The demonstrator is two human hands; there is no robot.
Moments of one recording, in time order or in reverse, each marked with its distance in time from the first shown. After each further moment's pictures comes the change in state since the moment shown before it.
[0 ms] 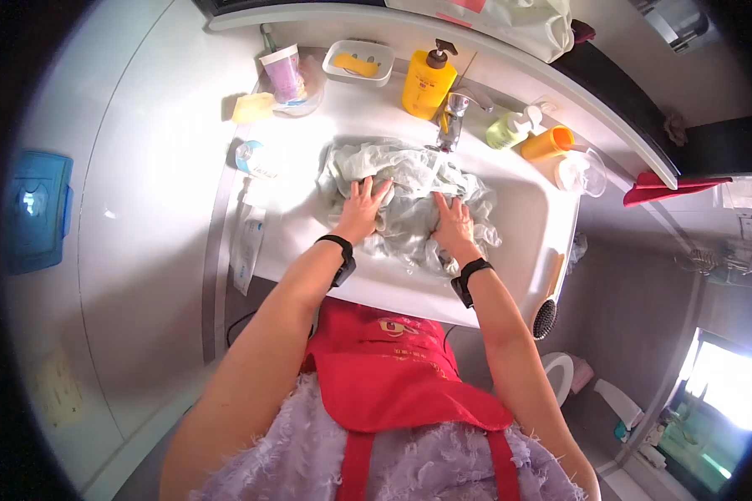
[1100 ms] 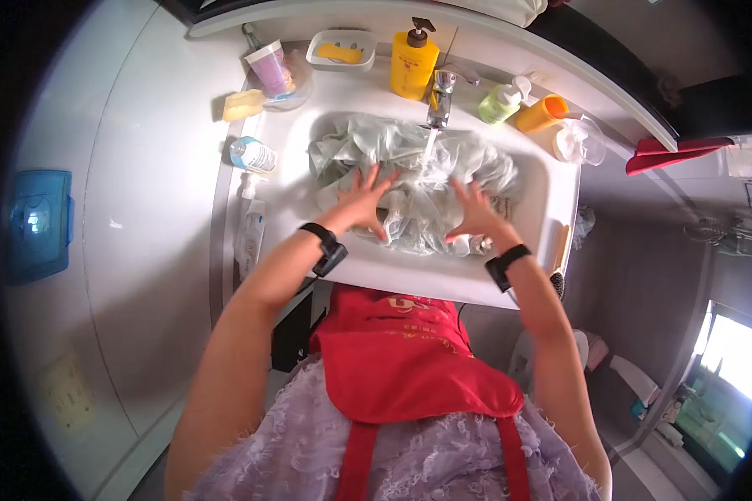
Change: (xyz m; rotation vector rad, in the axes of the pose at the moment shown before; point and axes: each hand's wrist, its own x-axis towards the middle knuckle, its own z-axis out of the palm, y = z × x) left_hand -0.013 0.034 -0.081 -0.139 -0.431 0.022; right_hand -0.033 0.049 -0.028 0.089 -0.186 -0.071
